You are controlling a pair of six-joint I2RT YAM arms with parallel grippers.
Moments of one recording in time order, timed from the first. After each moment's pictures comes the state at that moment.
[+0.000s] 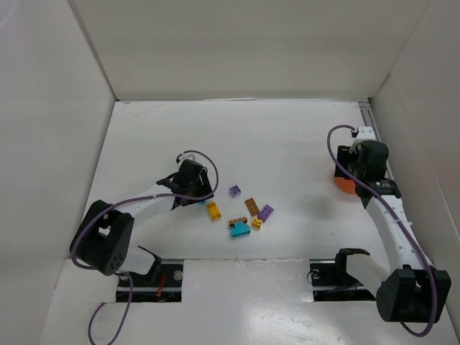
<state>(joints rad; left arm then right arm) -0.51 1.38 0.65 -0.24 -0.11 -0.73 -0.05 0.99 0.78 -0.35 0.04 -0.04</state>
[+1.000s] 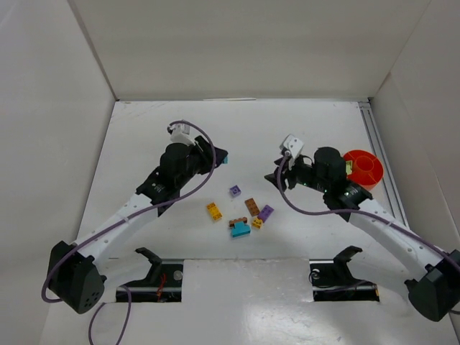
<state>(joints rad) -0.58 1.08 0.79 -0.01 -0.04 -0.86 0.54 1.00 0.77 -0.09 -0.34 -0.20</state>
